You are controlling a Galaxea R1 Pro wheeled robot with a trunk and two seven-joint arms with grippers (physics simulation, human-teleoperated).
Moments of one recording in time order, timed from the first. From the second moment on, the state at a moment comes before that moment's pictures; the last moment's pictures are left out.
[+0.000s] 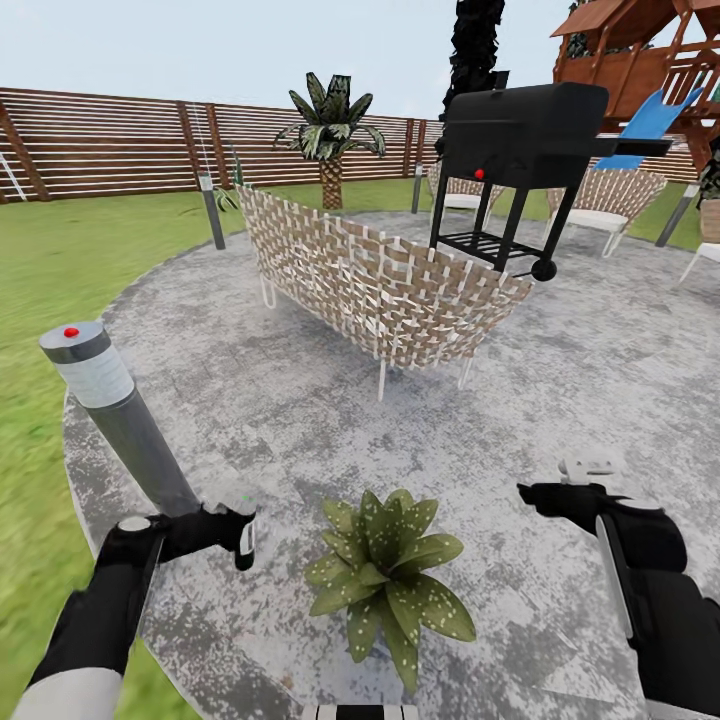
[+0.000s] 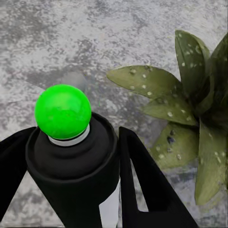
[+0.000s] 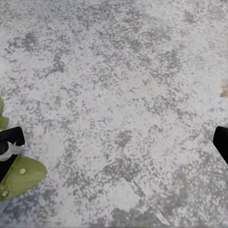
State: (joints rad) left arm -0.49 0.03 0.29 -1.22 -0.49 0.48 -0.97; right arm -0.43 -0.11 -0.22 -1.62 0.21 0.95 0.29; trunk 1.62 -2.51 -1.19
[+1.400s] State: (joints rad) left arm -0.30 -0.01 0.09 -1.59 -0.27 0.71 -1.12; right arm -0.54 -0.16 -0.23 -1.61 0.10 1.03 0.82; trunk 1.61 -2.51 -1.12
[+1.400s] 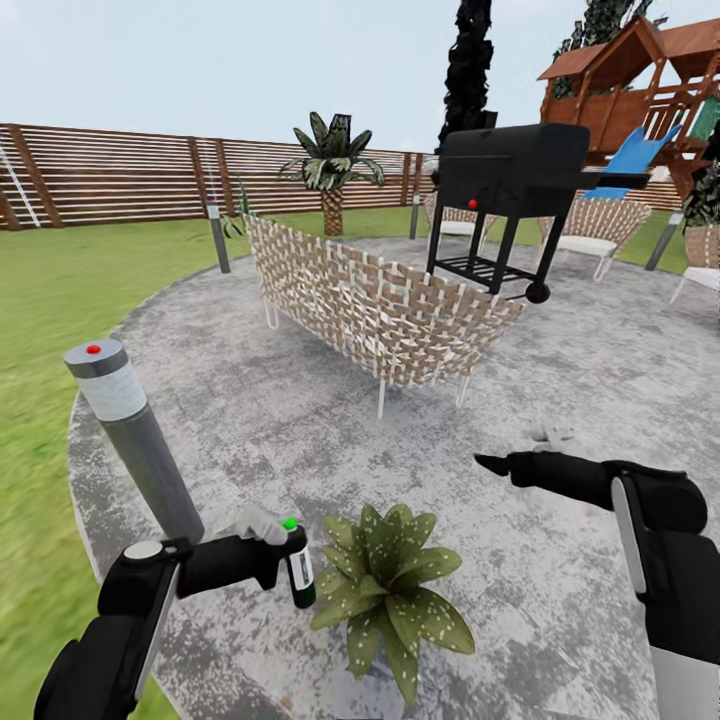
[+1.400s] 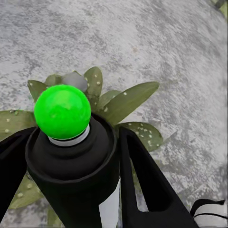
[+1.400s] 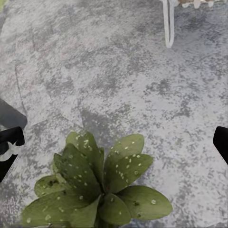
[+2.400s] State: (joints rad) left arm -0.24 -0.01 0.08 -1.53 -0.27 0.57 -1.15; right arm -0.48 -0.15 0.22 -1.61 0.19 0.85 1.02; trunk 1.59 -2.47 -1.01
